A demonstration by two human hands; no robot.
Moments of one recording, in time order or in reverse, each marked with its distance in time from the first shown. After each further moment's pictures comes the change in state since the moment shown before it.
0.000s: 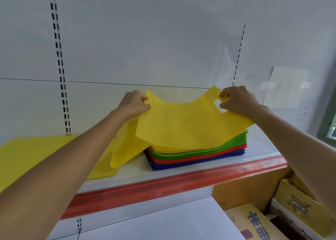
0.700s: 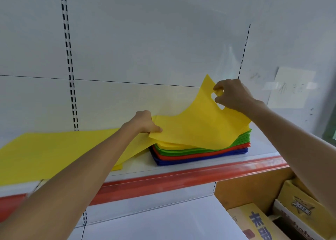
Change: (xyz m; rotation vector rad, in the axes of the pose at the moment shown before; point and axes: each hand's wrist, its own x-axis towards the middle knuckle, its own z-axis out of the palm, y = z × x) left_hand -0.030 -0.005 0.029 0.133 -0.309 -0.186; right_hand -0.010 -0.029 -0.008 0.050 0.084 -0.144
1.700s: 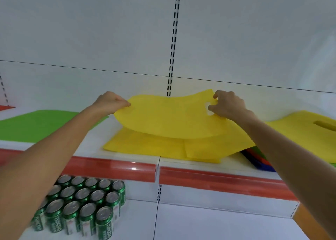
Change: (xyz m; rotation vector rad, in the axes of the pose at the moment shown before) left_hand -0.111 -0.252 -0.179 -0.201 0.474 -0.250; right_hand -0.007 -0.235 0.098 0.091 -0.216 -0.112
